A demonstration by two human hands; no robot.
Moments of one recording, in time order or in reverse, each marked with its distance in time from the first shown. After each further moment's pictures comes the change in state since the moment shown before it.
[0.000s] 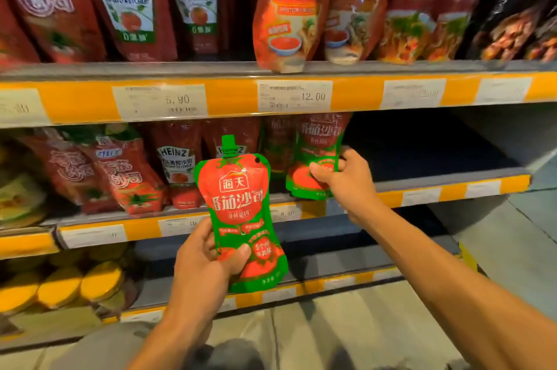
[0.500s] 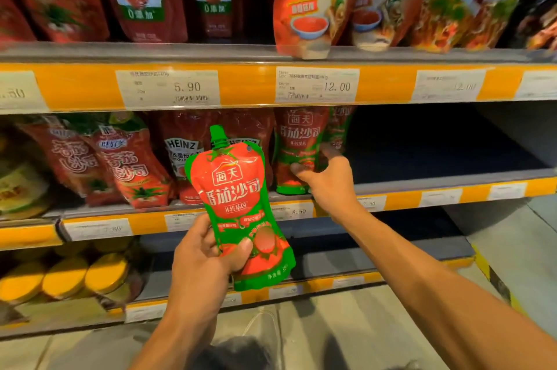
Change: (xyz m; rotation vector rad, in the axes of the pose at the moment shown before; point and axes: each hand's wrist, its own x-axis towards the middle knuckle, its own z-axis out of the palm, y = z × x) left_hand 0.006 0.002 -0.006 -0.135 0.032 -0.005; right_hand 0.015 0.025 0.051 -0.140 -0.008 -0.135
